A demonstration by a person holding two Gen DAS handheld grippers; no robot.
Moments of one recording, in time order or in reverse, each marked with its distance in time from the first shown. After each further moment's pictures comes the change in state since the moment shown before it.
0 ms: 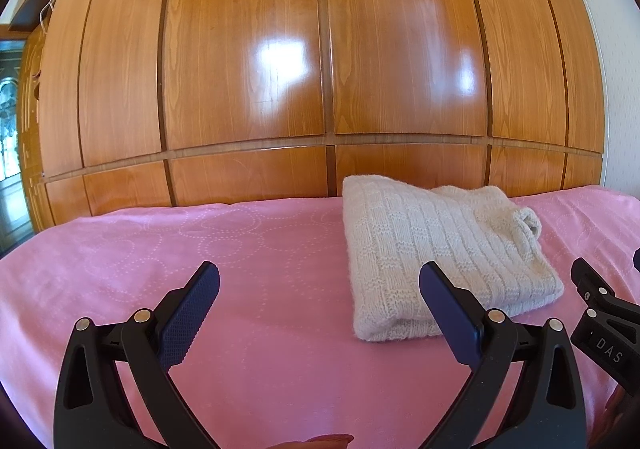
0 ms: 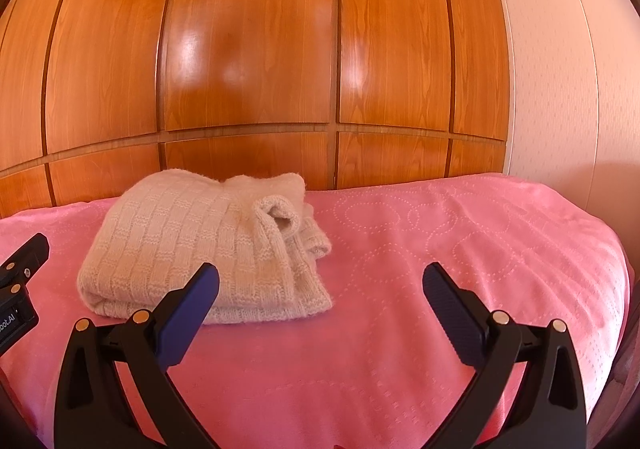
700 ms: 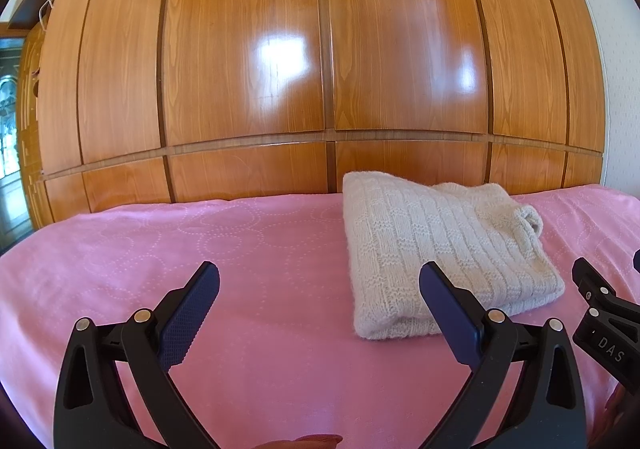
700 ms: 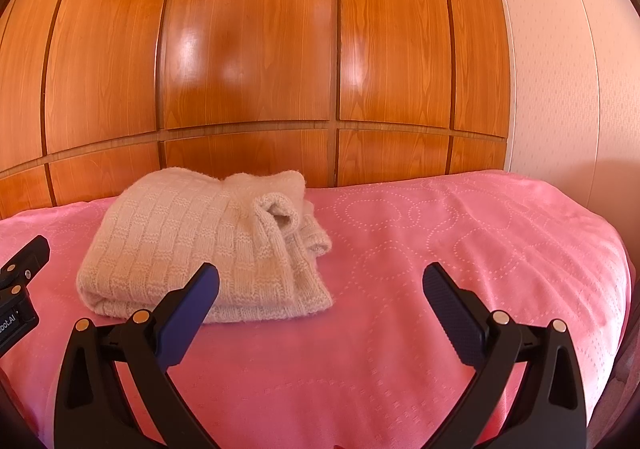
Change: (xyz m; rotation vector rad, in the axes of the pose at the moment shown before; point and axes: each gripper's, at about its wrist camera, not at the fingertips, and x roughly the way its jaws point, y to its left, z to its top) left arm 0.001 0.002 0.001 -0.003 0.015 -0.004; right arm 0.001 -0.001 -0.001 0.003 0.007 0.001
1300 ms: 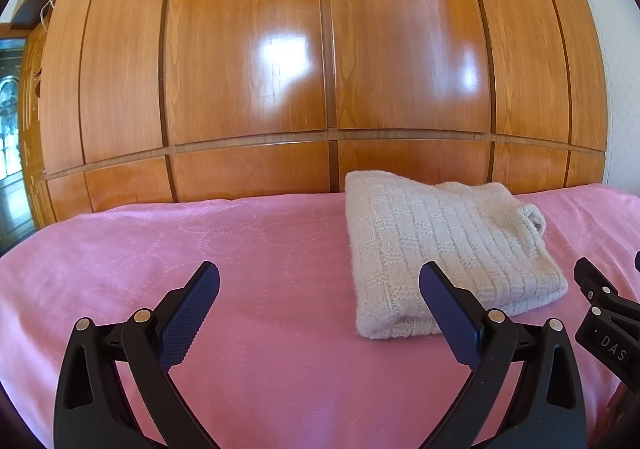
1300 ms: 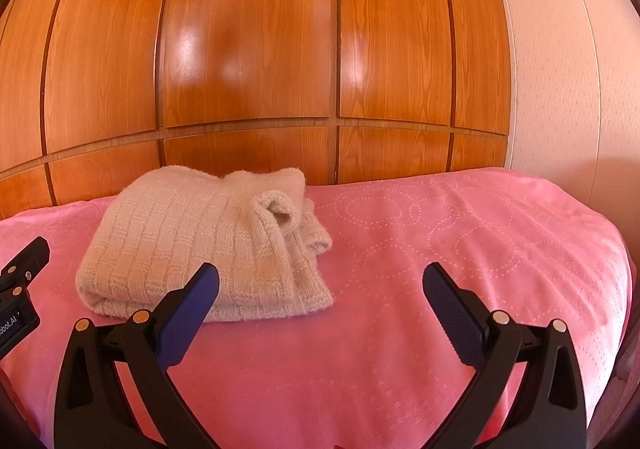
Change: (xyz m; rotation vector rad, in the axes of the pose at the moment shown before) left arm 0.004 0.006 -0.001 0.006 -0.003 -0.004; right arm 0.002 -0.001 -0.001 0.003 0.006 0.003
